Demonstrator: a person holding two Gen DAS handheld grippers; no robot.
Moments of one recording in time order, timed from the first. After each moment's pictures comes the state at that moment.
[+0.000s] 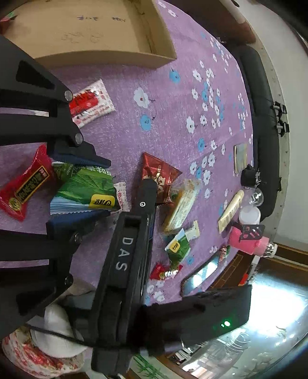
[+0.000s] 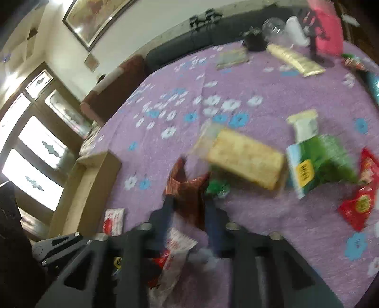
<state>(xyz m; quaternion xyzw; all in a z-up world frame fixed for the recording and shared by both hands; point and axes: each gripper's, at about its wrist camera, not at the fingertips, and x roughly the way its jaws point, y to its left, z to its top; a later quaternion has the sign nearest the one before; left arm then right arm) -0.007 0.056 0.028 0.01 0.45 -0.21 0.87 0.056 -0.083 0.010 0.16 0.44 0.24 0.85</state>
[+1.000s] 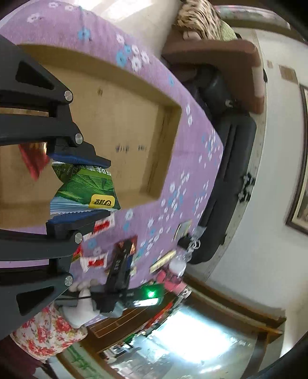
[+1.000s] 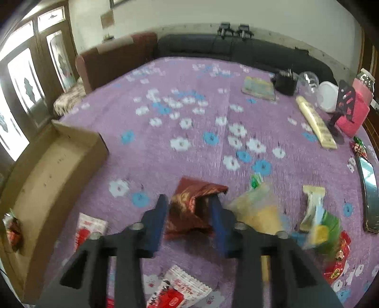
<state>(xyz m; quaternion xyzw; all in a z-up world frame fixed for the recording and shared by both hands) -0.095 0.260 0.081 -0.15 0.35 -0.10 0.92 0.077 -0.011 0.030 -0.06 0.42 0.18 0.89</state>
